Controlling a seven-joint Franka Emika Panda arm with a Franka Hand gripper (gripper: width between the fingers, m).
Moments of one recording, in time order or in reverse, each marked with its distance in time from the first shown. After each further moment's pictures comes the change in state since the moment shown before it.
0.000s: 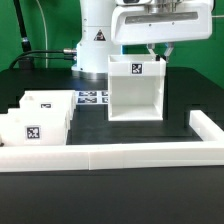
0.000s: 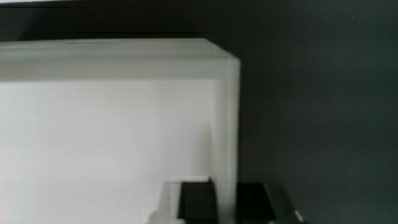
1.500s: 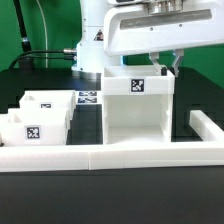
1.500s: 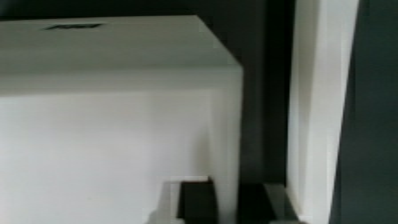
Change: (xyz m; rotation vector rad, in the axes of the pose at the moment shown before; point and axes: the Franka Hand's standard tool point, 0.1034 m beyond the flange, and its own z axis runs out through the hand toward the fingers) arm 0.144 0.014 -0.010 0.052 0.124 0.095
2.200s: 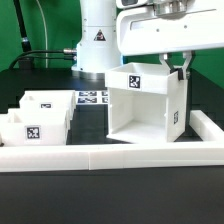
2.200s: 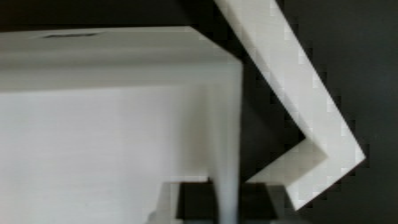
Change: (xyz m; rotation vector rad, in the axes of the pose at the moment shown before) arm 0.007 -0.018 0.003 0.023 0.009 0.540
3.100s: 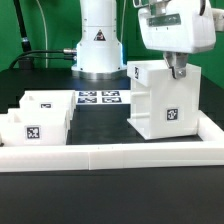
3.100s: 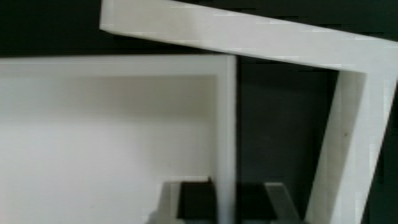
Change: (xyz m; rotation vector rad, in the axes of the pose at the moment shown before) arm -0.008 0.007 -0.002 0.000 -0.054 0.710
